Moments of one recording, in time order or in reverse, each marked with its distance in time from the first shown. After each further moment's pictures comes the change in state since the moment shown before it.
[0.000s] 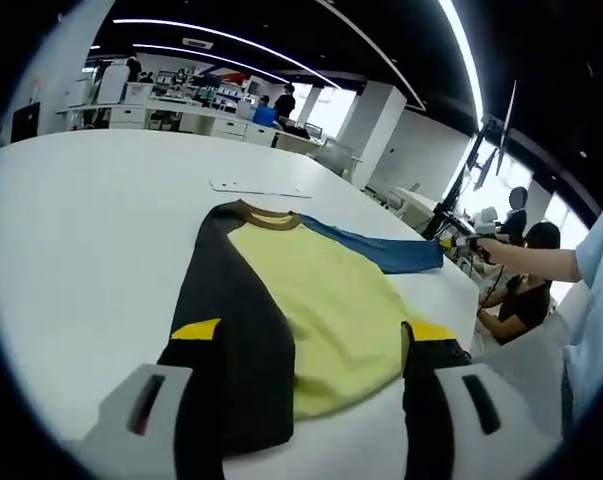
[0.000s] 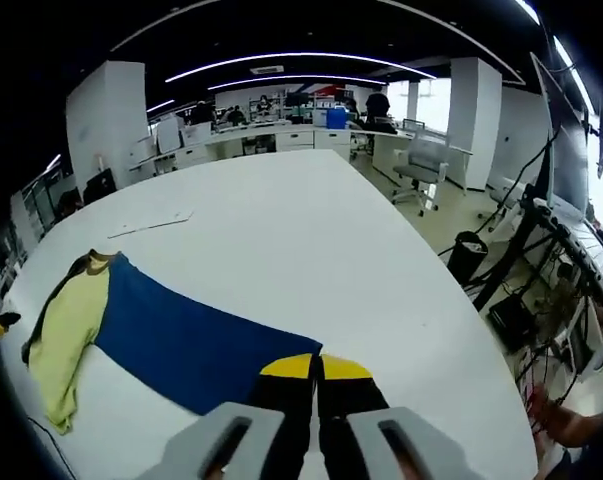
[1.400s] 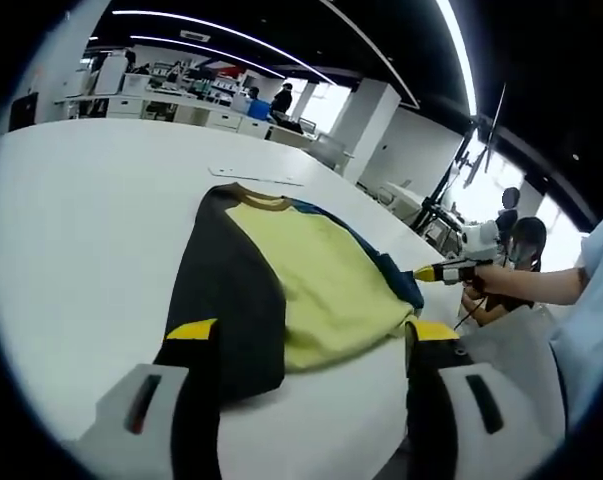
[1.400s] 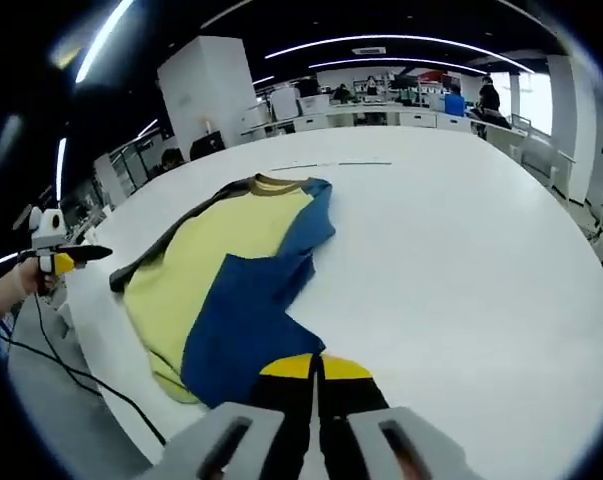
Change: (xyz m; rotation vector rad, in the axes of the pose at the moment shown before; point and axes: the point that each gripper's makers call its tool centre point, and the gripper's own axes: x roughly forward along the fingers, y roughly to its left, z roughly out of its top) left arm -0.038 -0.010 -0.027 -0.011 0.019 -0.043; right arm -0.059 0.231 -0.086 -0.141 0.051 0.382
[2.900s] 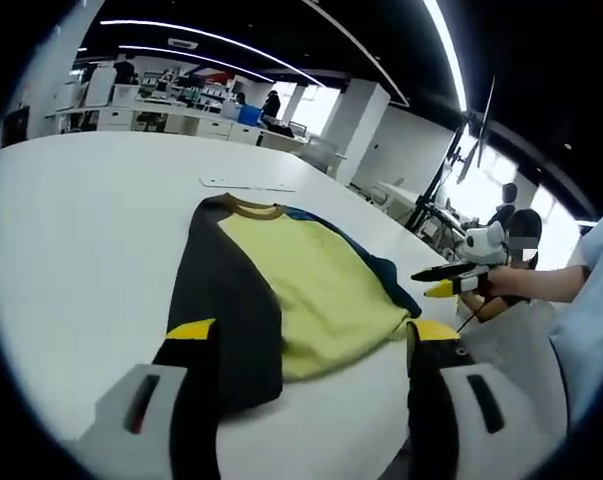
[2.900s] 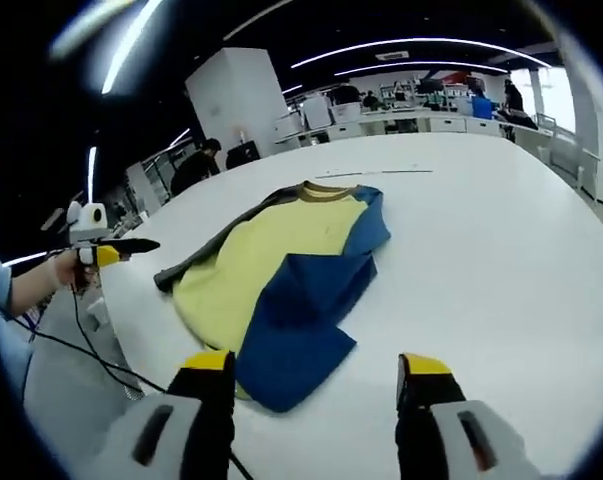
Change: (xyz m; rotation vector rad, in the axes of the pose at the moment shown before) left arm 0.000 -0.003 0.008 0.043 -0.012 -0.021; right arm 0.003 0.069 -0.009 -0.026 -0.024 0.181
